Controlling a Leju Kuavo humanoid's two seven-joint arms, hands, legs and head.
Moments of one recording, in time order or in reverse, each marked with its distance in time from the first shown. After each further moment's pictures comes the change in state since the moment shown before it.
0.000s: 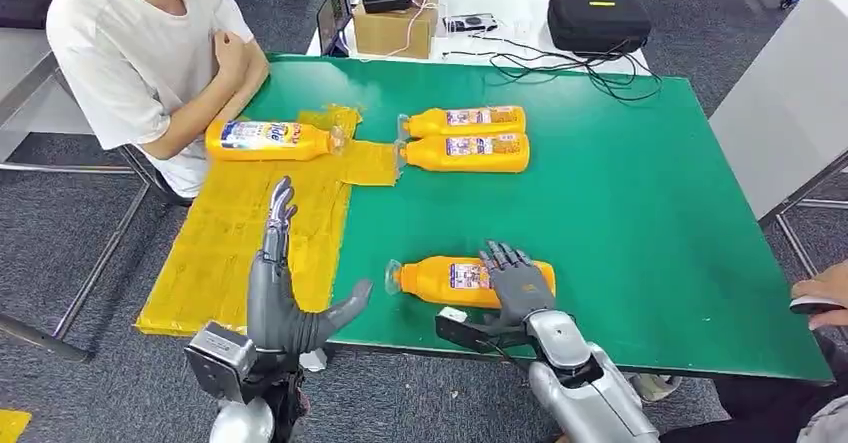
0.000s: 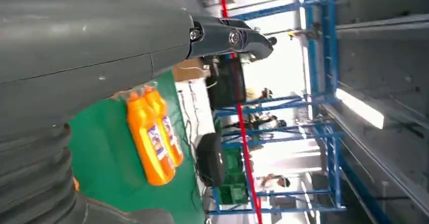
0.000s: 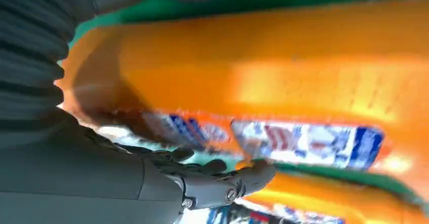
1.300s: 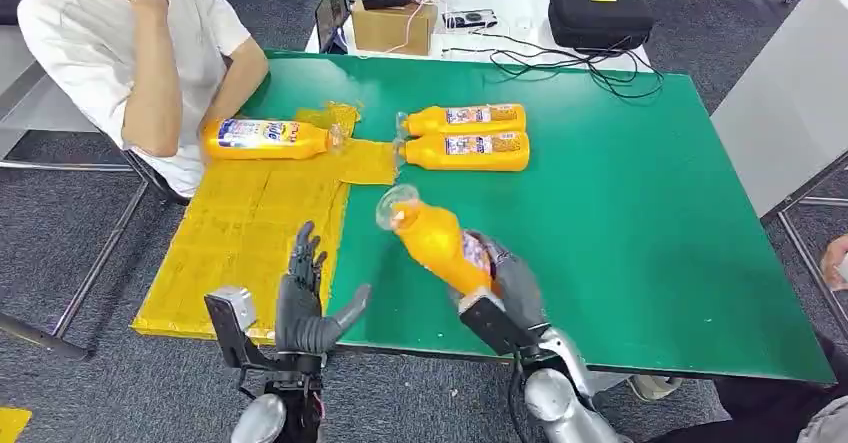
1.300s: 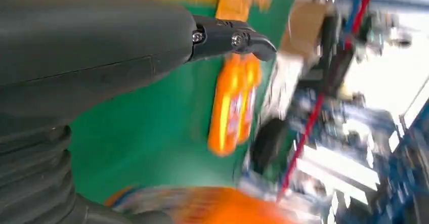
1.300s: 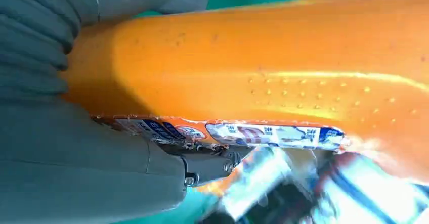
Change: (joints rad) left arm 0.009 -0.034 0.028 0.253 0.464 -0.070 0.041; right arm 0.181 0.098 -0.155 -0.317 -0.803 -0.230 -0.423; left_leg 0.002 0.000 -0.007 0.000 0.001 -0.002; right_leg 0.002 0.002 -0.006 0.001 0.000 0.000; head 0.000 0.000
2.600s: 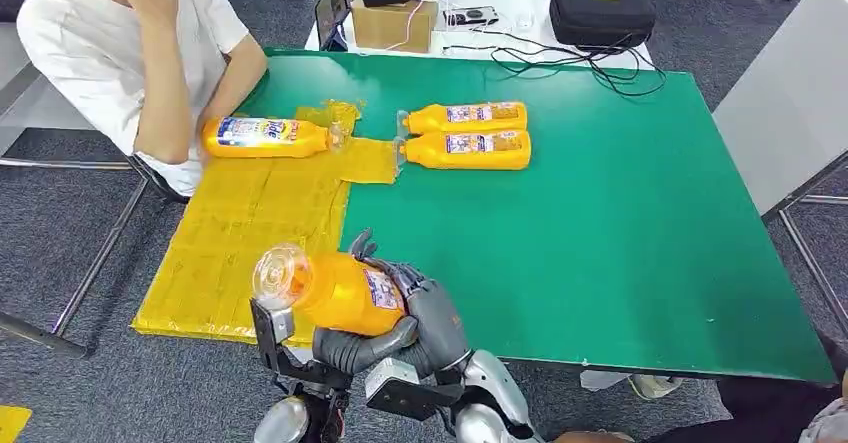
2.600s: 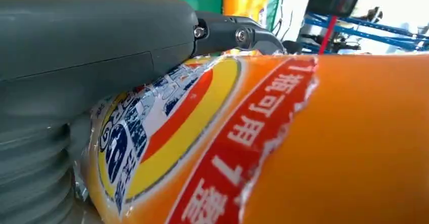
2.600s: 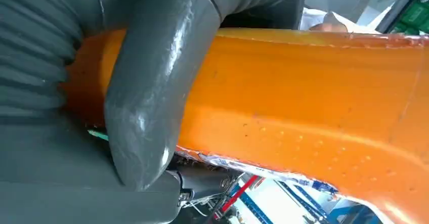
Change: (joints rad) left arm -0.046 0.005 -0.074 0.082 -0.015 -0.169 0.032; right arm 0.029 0.114 0.269 0.009 0.204 0.013 -0.095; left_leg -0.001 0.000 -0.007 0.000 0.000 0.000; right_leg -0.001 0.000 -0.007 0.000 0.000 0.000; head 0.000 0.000
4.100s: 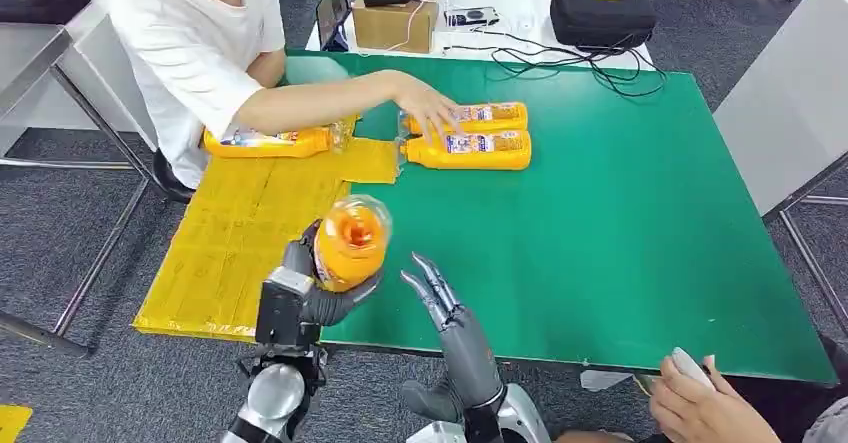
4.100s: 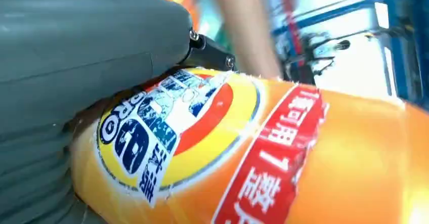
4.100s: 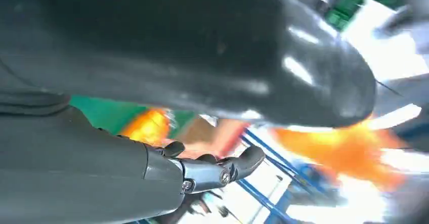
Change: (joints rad) left arm -0.136 0.022 0.112 0.003 -0.564 0.367 0.005; right arm 0.151 -0.077 -0.023 -0.221 -0.093 -0.137 -0.162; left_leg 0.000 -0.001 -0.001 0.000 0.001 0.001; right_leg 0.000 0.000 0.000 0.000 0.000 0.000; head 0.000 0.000
